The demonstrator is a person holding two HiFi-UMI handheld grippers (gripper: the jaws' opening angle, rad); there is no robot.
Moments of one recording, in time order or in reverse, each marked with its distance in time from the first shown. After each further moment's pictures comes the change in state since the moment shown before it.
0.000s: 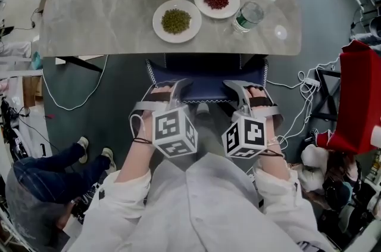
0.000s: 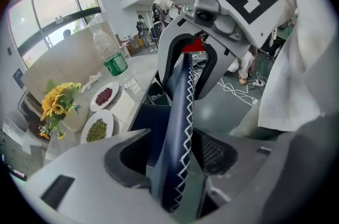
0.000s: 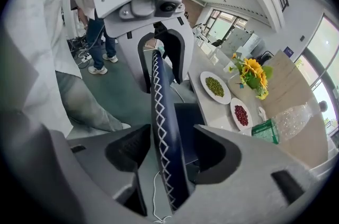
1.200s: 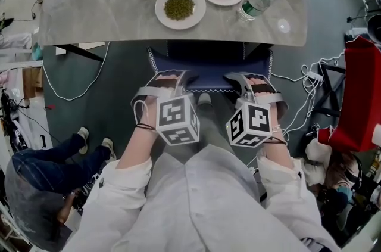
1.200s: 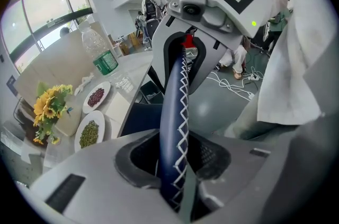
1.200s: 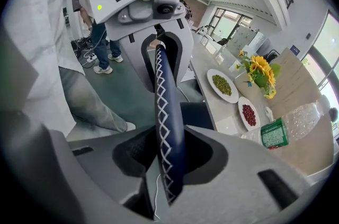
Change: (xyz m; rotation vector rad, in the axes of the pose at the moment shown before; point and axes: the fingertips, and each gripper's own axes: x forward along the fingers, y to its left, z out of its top) left arm 0.013 -0.012 -0.006 0.064 0.011 -0.034; right arm 0.010 0.010 -0.003 -0.020 -0.002 0.058
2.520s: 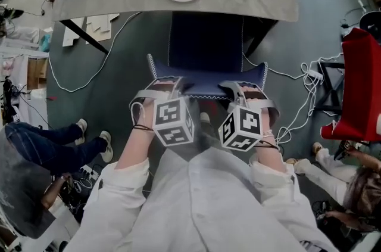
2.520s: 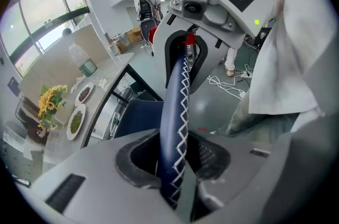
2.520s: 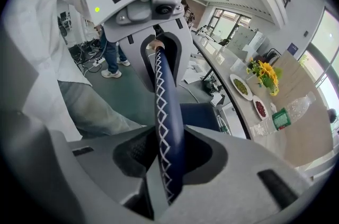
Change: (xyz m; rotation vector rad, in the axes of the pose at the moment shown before) left arm -0.044 -0.143 -0.007 -0.001 0.041 -0.010; right arm -0.053 0.142 0.008 0.038 -0.012 0.018
